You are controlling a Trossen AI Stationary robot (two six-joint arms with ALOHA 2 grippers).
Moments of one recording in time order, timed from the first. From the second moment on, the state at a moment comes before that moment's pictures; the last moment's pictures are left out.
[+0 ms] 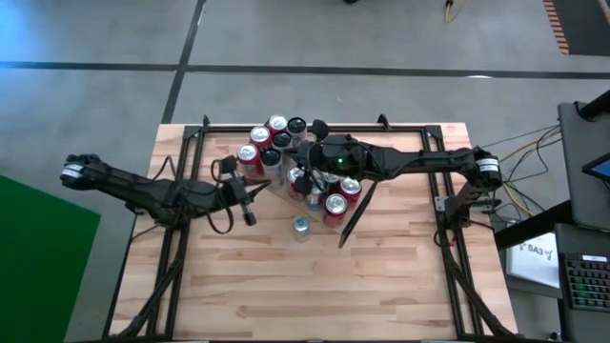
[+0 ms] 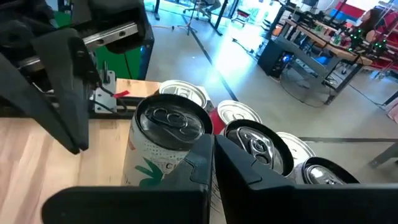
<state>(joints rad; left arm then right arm) -0.23 0.96 0.68 0.07 -0.69 0.25 -0.09 1.71 1.53 -0.08 0.29 -0.24</state>
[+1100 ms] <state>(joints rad) -0.23 0.79 0.69 0.09 -0.62 0.41 -0.09 1.73 1.61 -0.10 0.28 -0.12</state>
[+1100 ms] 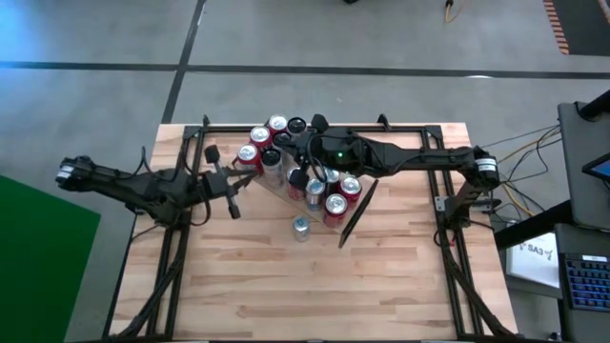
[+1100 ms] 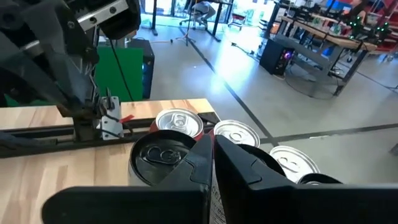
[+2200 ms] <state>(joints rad) 0.00 0.78 0.81 -0.20 -0.24 0.59 -0.07 1.75 1.61 -0.13 0.24 -0.03</state>
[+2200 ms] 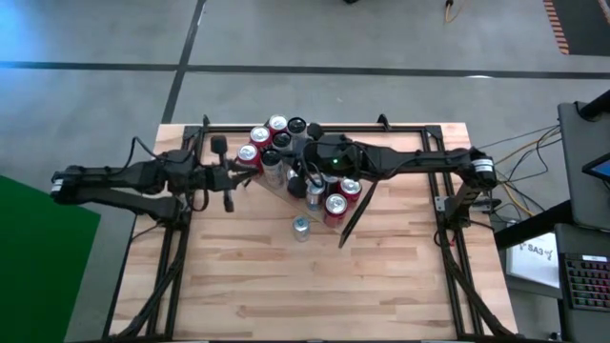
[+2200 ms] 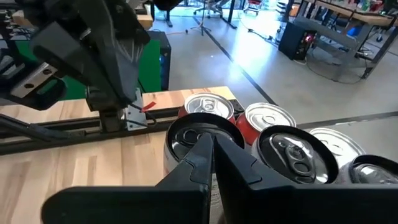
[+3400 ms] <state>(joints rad) 0.08 0.85 0.80 -0.14 -0.28 0.56 -0.05 1.77 1.61 -0.15 0.24 -0.04</state>
